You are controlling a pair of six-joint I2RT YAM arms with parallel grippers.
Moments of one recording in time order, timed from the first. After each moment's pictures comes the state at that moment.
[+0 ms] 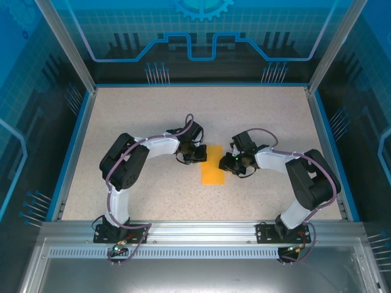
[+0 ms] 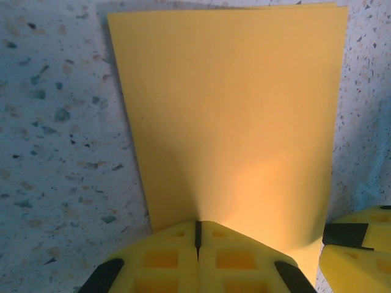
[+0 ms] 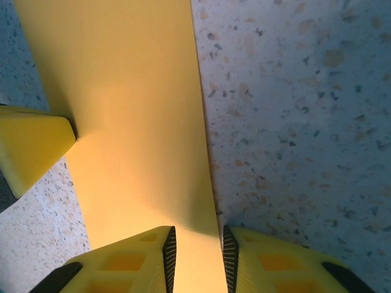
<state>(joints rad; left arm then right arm) -0.59 1.99 1.24 -0.40 0.34 -0.67 0.46 1.64 0.77 -0.27 -0.37 0.74</state>
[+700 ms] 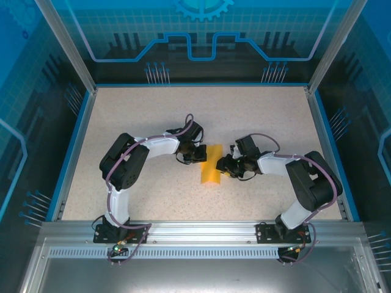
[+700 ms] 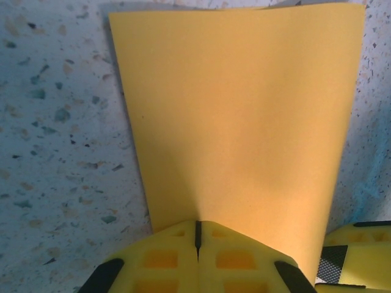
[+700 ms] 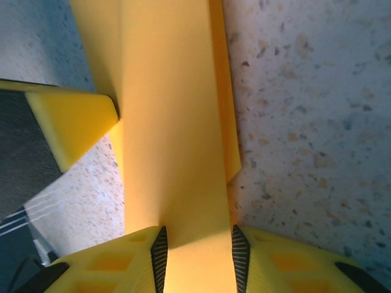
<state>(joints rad) -0.59 1.99 1.24 -0.40 0.34 -0.67 0.43 1.62 0.66 -0.05 -0.53 0.85</state>
